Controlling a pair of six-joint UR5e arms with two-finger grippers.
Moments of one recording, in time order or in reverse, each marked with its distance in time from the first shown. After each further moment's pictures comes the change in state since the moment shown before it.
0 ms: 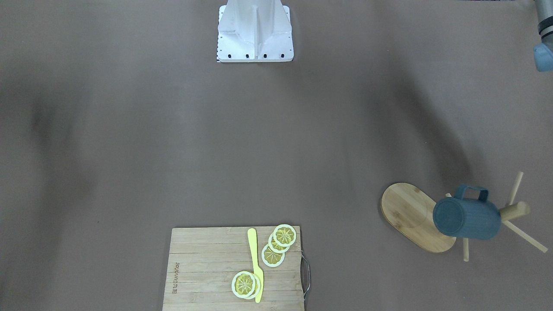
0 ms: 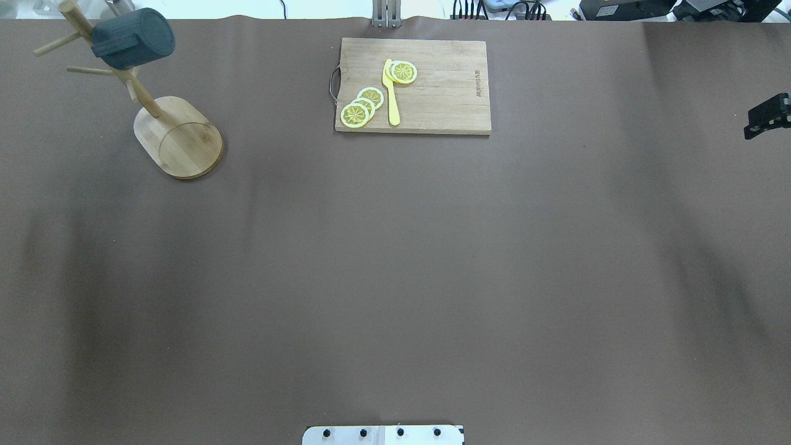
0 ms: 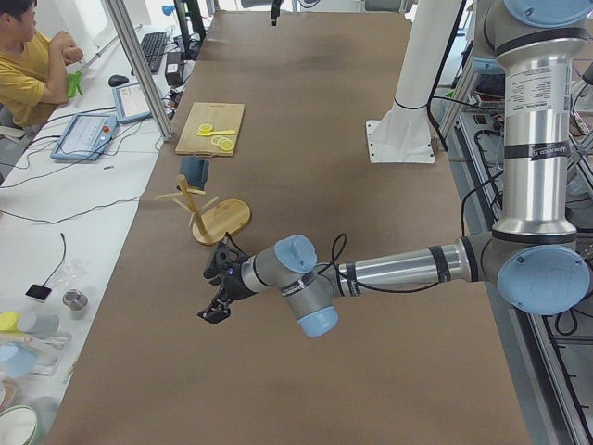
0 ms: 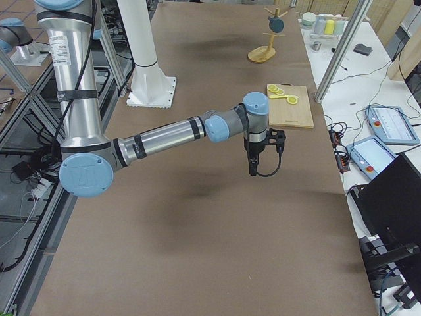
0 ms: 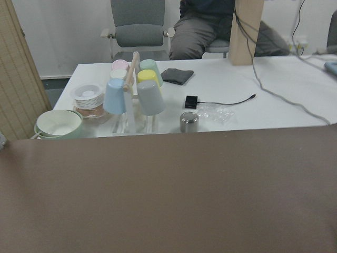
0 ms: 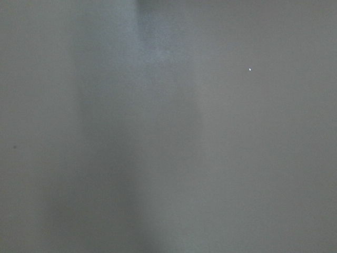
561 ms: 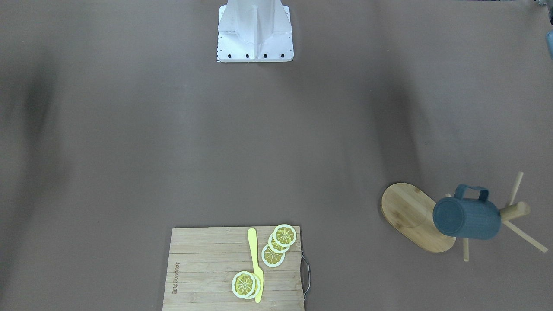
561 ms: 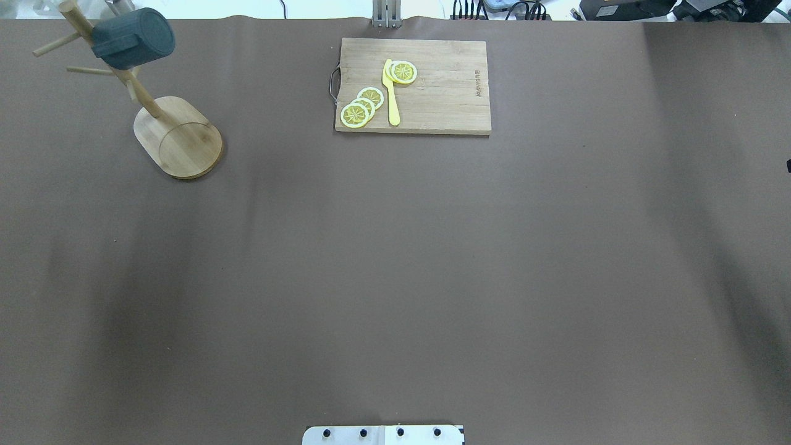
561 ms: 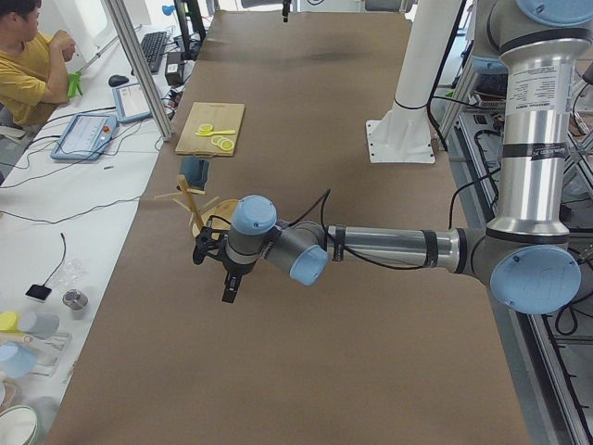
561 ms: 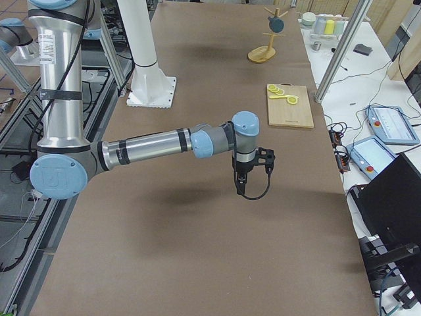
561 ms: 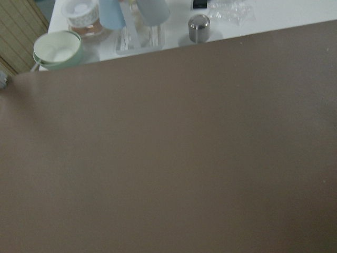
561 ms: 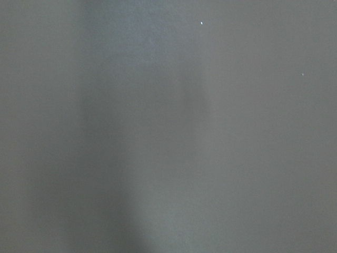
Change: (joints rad) left arm -0.040 -0.030 -0.209 0.652 -0.380 0.148; right arm 0.044 -0.120 0.001 0.000 0.034 -0.118
